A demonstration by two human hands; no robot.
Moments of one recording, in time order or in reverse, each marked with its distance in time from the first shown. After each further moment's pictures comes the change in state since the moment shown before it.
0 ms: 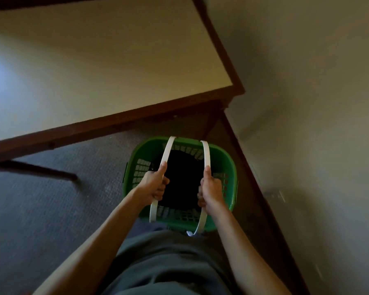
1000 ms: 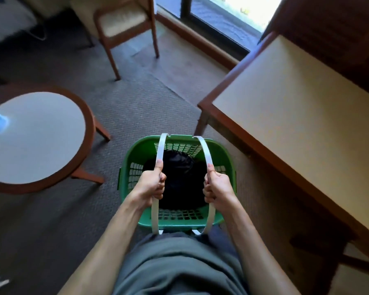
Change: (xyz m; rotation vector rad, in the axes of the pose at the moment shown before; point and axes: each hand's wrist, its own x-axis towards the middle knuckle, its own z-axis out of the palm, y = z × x) left_hand -0.180 -0.248 -0.422 -1.075 0.509 0.224; right_hand -0.202 0.114 0.461 -0.761 -0.813 -0.084
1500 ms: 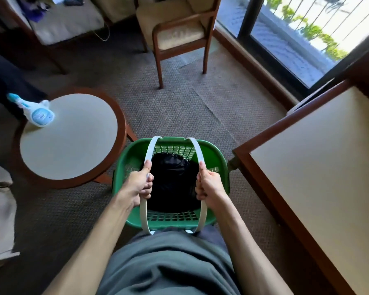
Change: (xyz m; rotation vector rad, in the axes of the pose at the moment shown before) left_hand 0.054 0.129 -0.060 -0.193 0.354 -0.019; right_hand 0.130 -0.120 0.121 -0.206 -0.206 0.051
